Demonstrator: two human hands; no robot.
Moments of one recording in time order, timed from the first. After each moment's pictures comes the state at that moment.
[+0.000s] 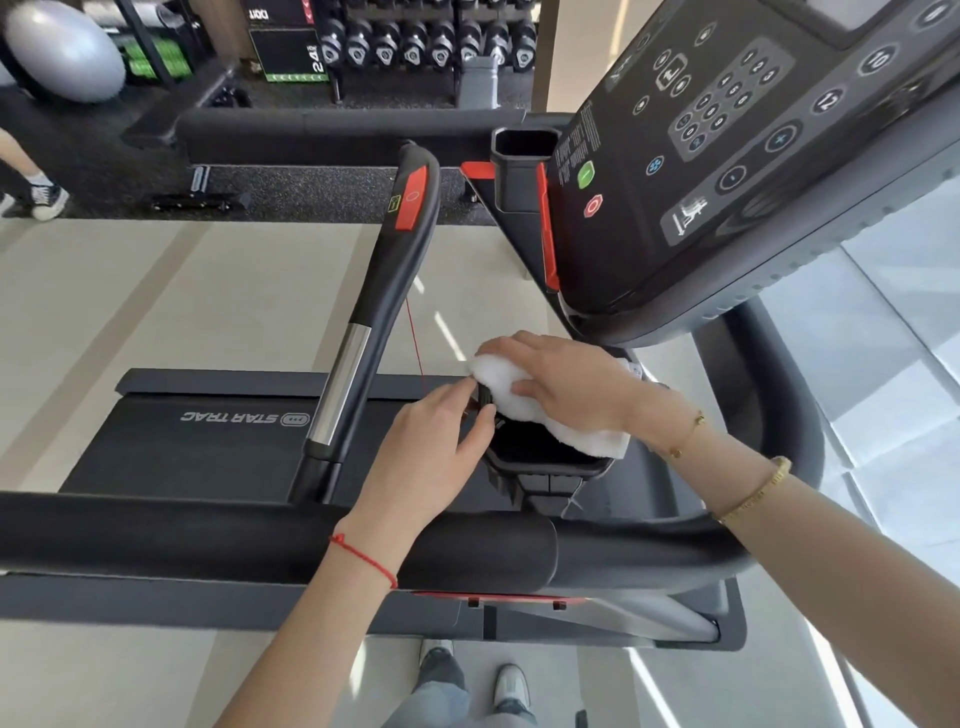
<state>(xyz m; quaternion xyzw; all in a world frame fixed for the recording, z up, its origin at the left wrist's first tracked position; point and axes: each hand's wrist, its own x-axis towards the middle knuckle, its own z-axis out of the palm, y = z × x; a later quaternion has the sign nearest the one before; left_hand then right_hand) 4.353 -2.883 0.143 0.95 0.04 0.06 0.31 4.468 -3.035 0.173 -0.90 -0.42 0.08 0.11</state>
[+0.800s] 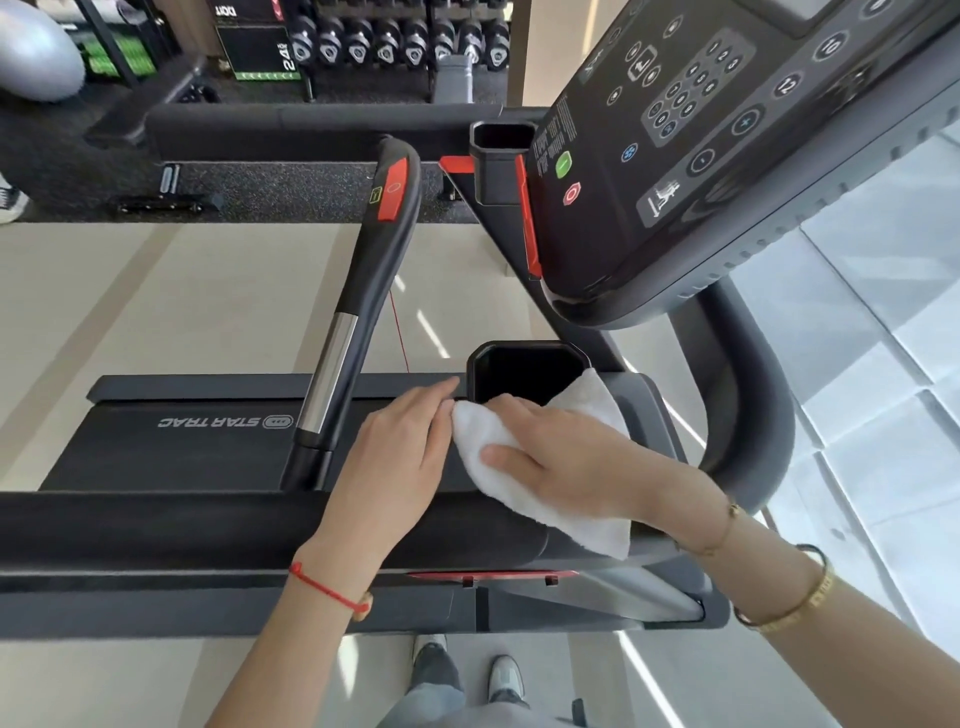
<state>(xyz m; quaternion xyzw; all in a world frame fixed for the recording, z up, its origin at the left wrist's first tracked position) 4.321 -2.872 0.147 0.93 0.02 0.09 0.35 4.380 -3.053 0.180 -0.89 -0.39 0.18 0.15</state>
